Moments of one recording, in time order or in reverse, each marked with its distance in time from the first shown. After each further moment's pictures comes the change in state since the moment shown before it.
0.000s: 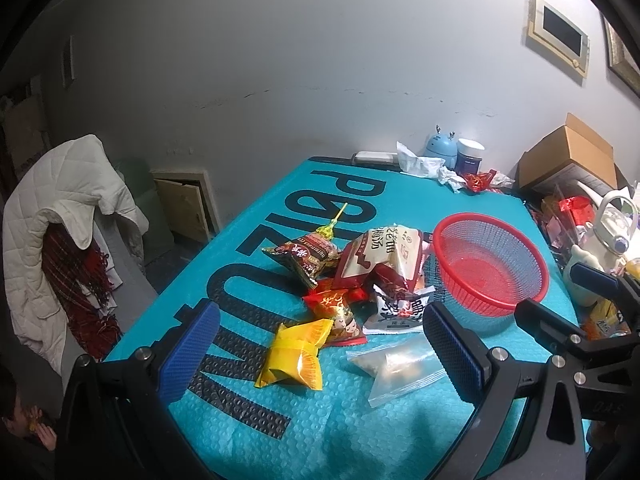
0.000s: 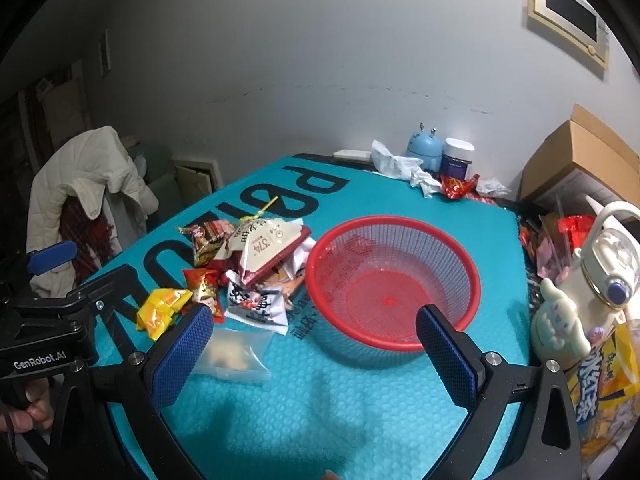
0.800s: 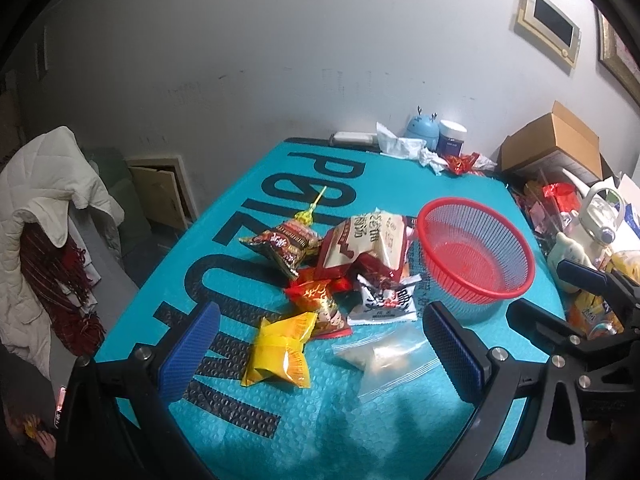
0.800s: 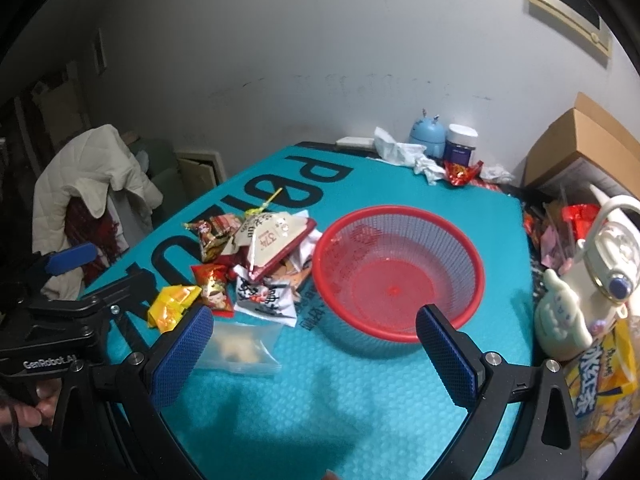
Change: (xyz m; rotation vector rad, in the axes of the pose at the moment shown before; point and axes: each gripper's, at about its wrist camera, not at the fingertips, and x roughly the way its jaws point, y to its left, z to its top) left arm 0.017 0.004 0.008 0.033 0.090 -0.088; right arm 0.004 0.002 0.007 0.033 0.071 0.035
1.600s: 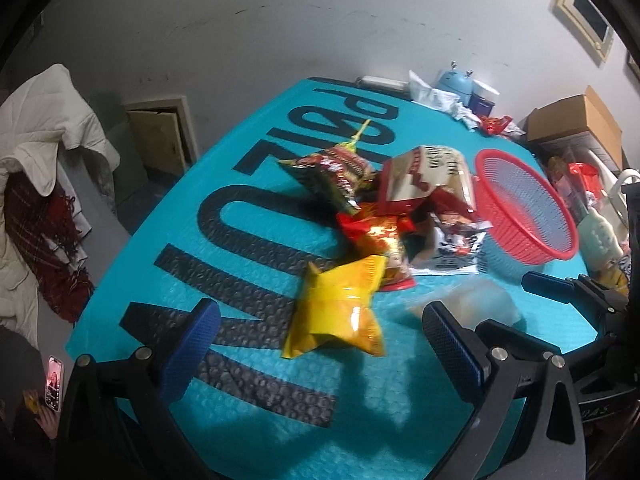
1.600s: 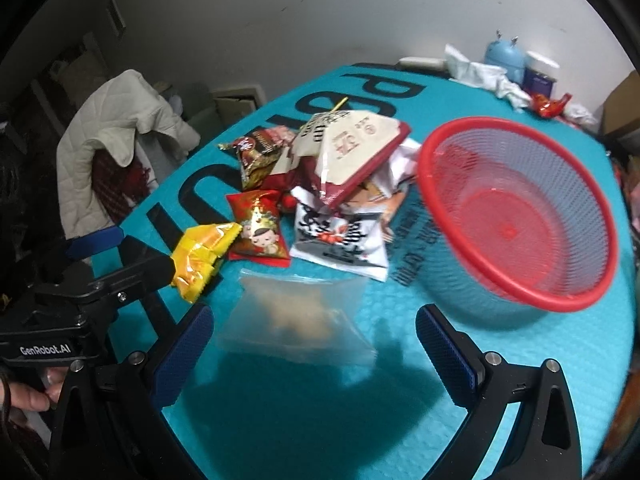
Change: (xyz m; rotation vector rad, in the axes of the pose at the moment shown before) left arm 0.052 0.056 -0.028 -0.065 0.173 -0.013; right arm 0.090 0.040 -0.023 0.000 0.237 0.187
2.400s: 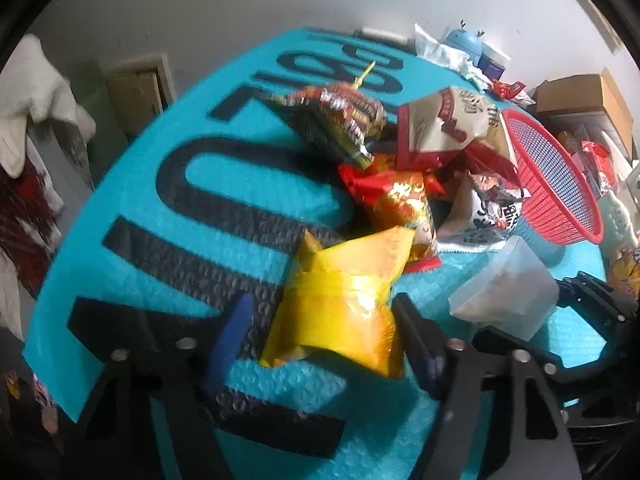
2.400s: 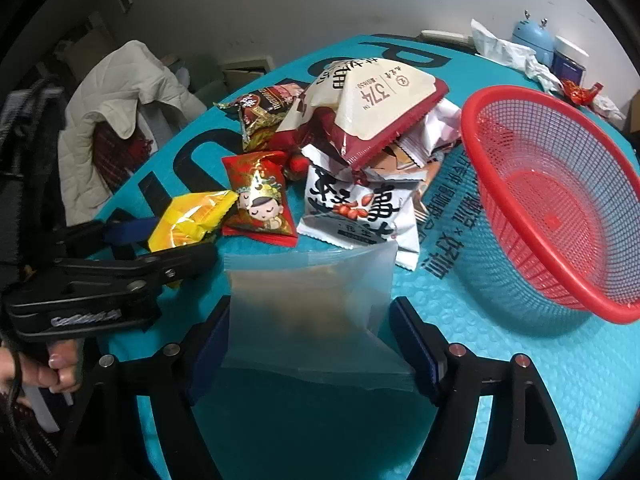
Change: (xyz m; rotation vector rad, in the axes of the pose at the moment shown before) left arm 0.054 0.000 -0.004 0.018 0.129 -0.050; right arm 0.029 -0.001 -0.009 -0.039 0.077 0.011
